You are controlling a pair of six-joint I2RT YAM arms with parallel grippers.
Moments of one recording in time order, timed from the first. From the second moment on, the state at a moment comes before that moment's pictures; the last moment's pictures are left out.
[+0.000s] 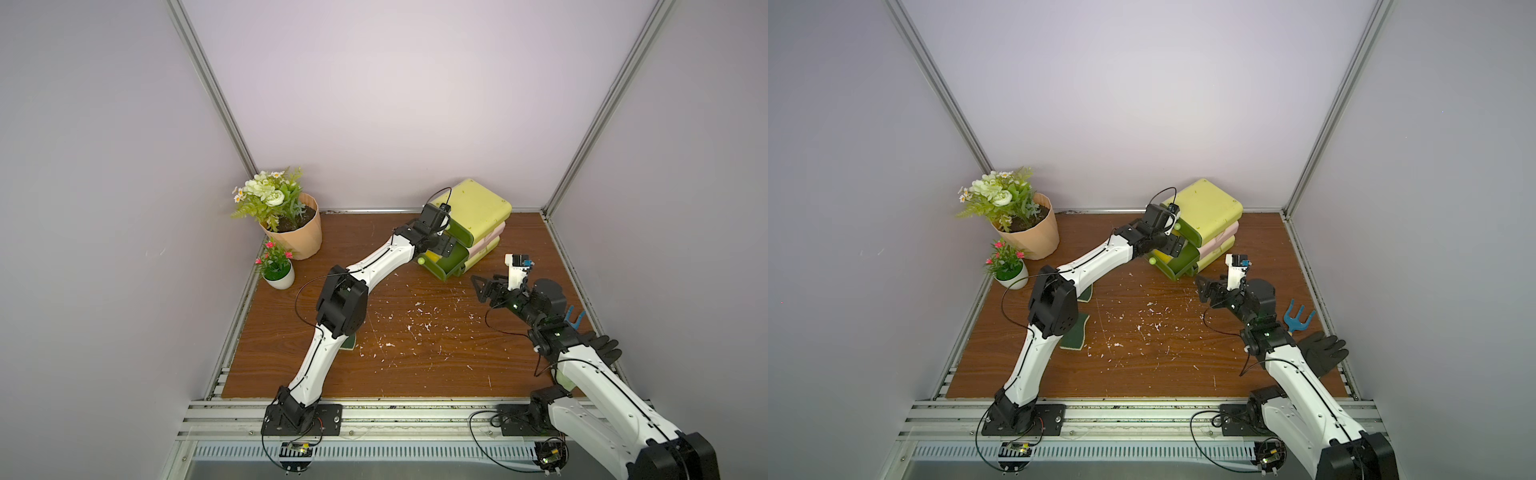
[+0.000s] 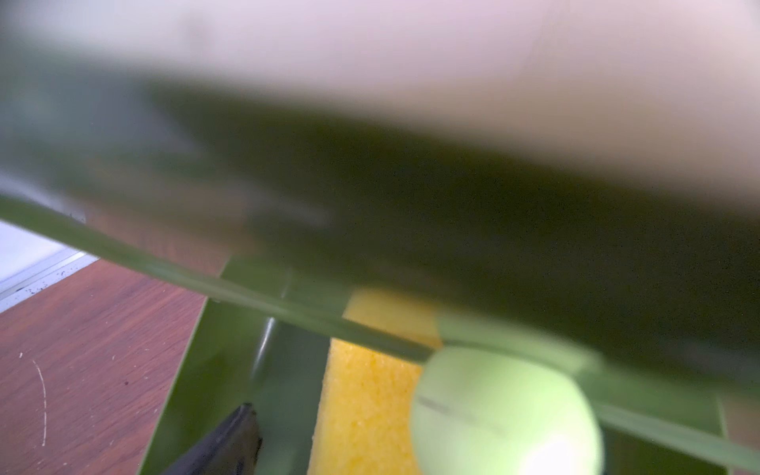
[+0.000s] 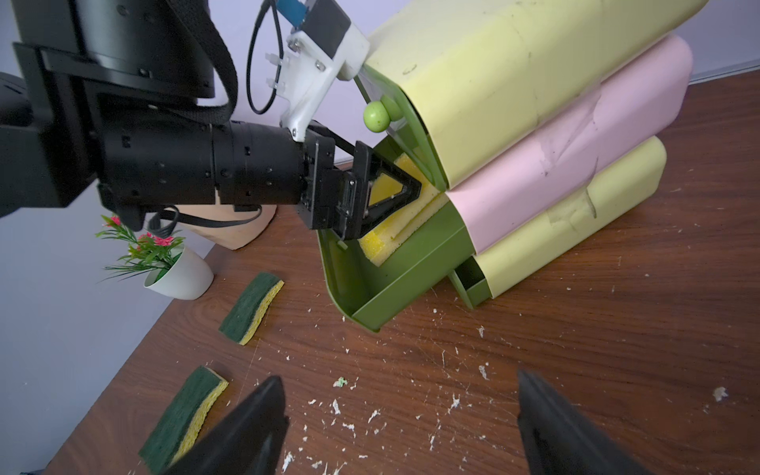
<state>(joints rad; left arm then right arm) -0.68 2.31 2.11 -0.50 -0.06 -0.03 0.26 0.89 0.48 0.15 -0.24 0.36</state>
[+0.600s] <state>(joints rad) -0.68 2.25 1.97 -0.41 -0.05 -0.01 0.26 0.89 0.48 0.15 -0.24 0.36</state>
